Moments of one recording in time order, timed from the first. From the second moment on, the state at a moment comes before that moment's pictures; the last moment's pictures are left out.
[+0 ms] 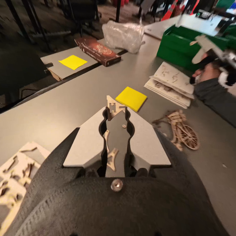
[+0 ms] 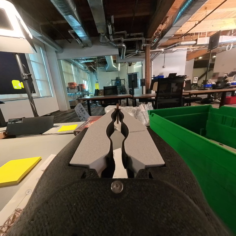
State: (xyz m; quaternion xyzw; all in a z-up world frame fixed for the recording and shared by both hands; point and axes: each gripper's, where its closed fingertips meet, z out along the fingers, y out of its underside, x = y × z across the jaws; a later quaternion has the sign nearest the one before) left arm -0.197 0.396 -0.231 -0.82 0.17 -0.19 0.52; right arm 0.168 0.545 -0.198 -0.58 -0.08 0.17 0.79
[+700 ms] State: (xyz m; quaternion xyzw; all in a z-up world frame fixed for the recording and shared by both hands) left arm -0.174 0.242 -0.344 -0.90 0.27 -0.11 0.31; right arm 0.096 0.461 -0.209 -0.55 -0.31 0.05 0.77
